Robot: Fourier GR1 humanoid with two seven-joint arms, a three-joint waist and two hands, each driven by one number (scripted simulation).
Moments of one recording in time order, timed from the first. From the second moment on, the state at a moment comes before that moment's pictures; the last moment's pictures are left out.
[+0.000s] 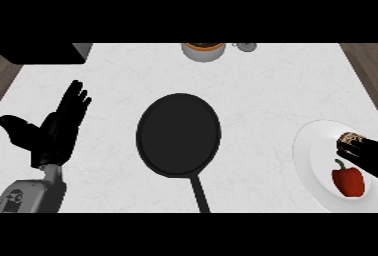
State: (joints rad) left arm -0.16 0.30 -0.05 -1.54 0.25 0.19 0.17; right arm 0.14 -0.94 0.09 -1.70 0.91 0.35 -0.39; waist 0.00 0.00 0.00
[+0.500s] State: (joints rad) left arm -0.16 0.28 -0.01 -1.59 0.22 0.16 0.21; right arm 0.05 -0.81 0.09 -1.59 1.05 0.38 -0.39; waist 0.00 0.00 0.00
